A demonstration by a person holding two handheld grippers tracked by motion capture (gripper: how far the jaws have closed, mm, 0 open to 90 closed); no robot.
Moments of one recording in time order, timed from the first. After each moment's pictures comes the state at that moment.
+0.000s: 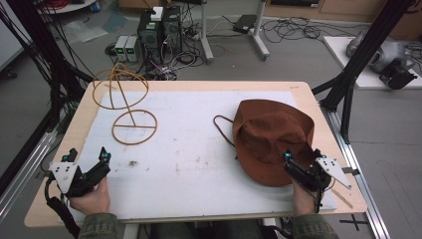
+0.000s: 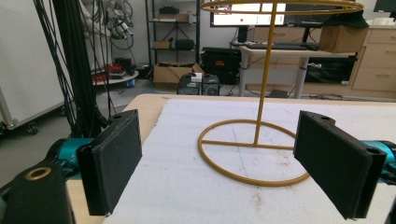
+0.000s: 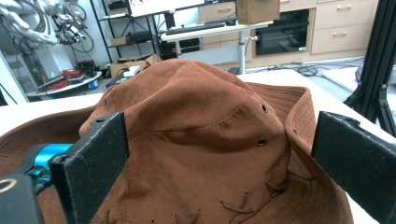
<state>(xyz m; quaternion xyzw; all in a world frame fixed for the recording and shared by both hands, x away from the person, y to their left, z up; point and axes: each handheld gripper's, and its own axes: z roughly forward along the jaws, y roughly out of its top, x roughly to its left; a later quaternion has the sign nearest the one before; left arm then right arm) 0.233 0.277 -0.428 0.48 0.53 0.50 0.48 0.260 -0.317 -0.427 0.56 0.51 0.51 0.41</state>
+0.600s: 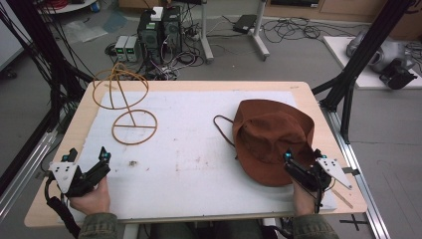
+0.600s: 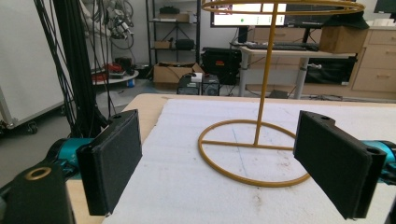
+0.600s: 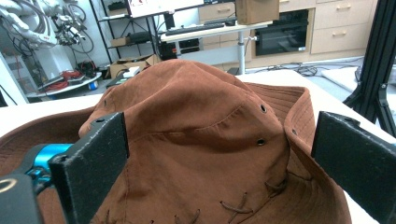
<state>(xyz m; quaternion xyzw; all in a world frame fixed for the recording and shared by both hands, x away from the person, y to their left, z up) 0.233 0.277 -0.428 0.48 0.53 0.50 0.48 0.260 -0.317 -0.427 0.56 0.51 0.51 0.41</state>
